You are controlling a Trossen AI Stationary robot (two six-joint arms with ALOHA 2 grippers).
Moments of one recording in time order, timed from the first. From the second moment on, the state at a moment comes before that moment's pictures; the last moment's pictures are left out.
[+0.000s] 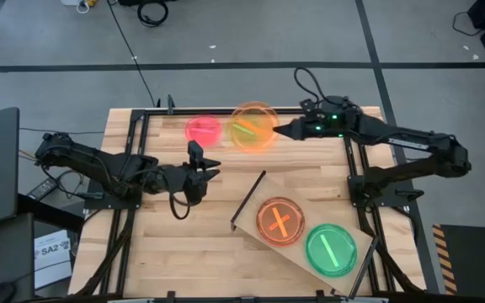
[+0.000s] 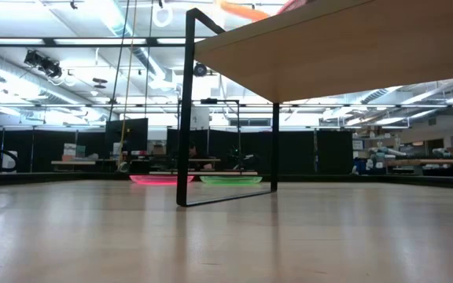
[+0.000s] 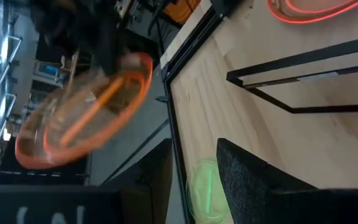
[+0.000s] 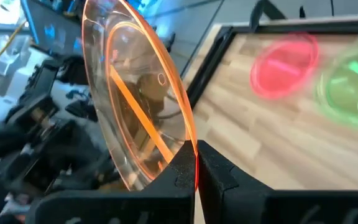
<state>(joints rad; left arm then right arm) -0.31 1.22 1.15 -0.42 -0.69 0.74 -0.34 1.07 0.96 -0.17 -0.18 0.94</state>
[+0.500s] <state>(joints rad) -0.31 1.22 1.15 -0.42 -0.69 0.71 -0.26 0.74 0.96 -0.65 -0.37 0.97</state>
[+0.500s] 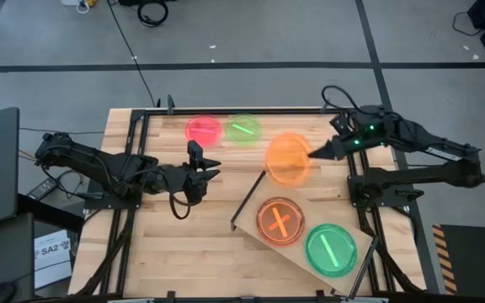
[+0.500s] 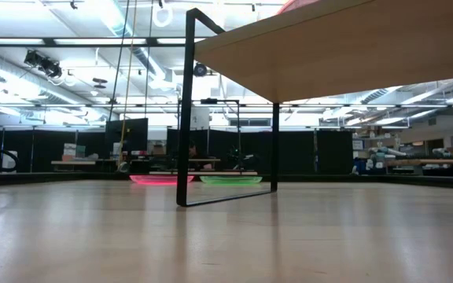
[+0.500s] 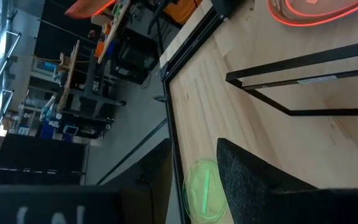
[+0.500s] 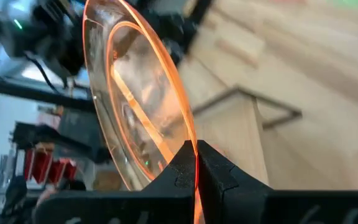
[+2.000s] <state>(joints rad) -0.31 1.22 1.15 -0.42 -0.69 0.66 0.75 0.93 0.96 -0.85 -0.17 1.45</state>
